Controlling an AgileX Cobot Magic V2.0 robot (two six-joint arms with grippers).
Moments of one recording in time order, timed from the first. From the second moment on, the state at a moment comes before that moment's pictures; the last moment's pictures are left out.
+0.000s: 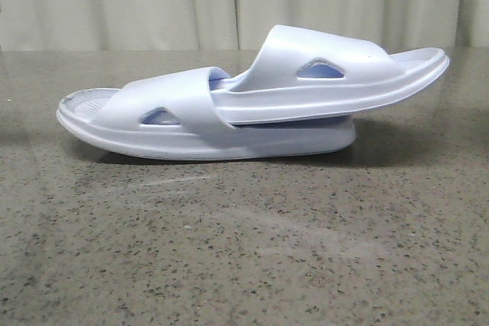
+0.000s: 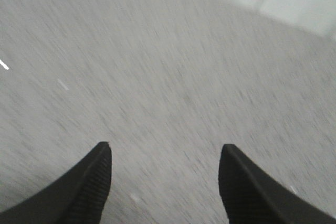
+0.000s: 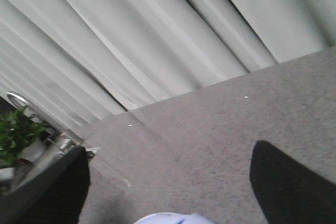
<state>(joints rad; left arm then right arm) -0.18 1.12 -0.66 -1.49 0.04 1.15 -0.27 1.03 -0.73 1.74 0.94 -1.22</state>
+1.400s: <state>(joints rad) -0.18 0.15 -0.25 -1.46 -0.19 1.39 0.14 0.33 -0.46 1.72 0.00 -1.82</state>
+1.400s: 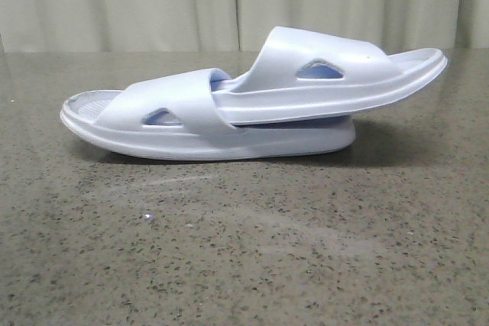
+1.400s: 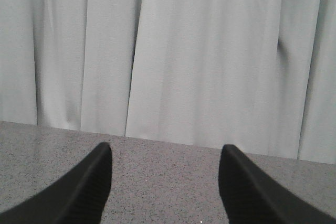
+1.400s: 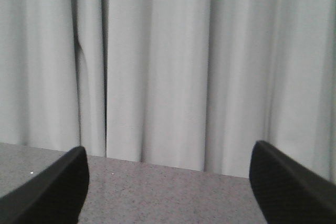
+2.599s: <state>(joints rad) -0.18 0.12 -0.18 -1.47 -0.15 1.40 0.14 0.07 -0.21 1.76 -0.14 -1.82</state>
